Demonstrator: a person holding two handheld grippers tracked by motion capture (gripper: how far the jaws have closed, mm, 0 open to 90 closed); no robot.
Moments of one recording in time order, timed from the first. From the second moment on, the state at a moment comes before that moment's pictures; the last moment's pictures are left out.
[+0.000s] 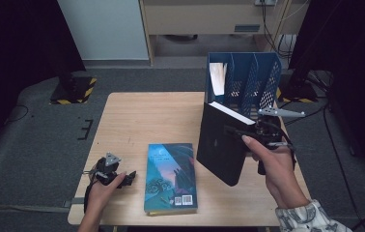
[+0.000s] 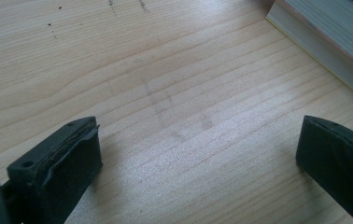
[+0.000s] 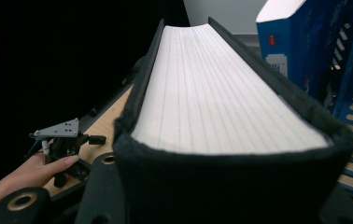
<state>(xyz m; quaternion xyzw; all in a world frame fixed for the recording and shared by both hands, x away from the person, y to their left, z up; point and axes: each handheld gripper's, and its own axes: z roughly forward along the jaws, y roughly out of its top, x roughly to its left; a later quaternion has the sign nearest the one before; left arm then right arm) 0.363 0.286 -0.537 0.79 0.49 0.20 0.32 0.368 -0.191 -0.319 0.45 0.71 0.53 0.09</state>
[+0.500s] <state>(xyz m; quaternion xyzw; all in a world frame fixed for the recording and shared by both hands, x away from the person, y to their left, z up) 0.363 0.286 -0.537 0.79 0.49 0.20 0.32 0.366 -0.219 -0.306 0.47 0.69 0.54 0.10</state>
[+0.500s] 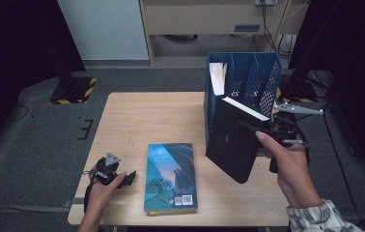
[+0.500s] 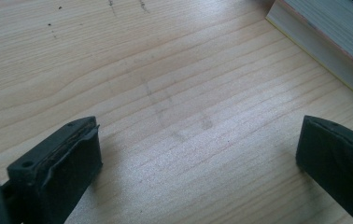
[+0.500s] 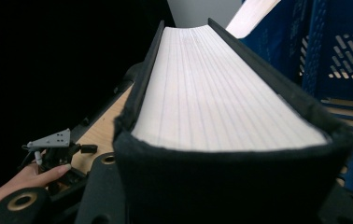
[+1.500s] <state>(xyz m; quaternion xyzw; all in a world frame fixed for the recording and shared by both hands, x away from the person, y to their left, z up) 0.363 0.286 -0.537 0.79 0.49 0.20 0.32 0.376 -0.248 -0.287 0.50 0.67 0.54 0.13</state>
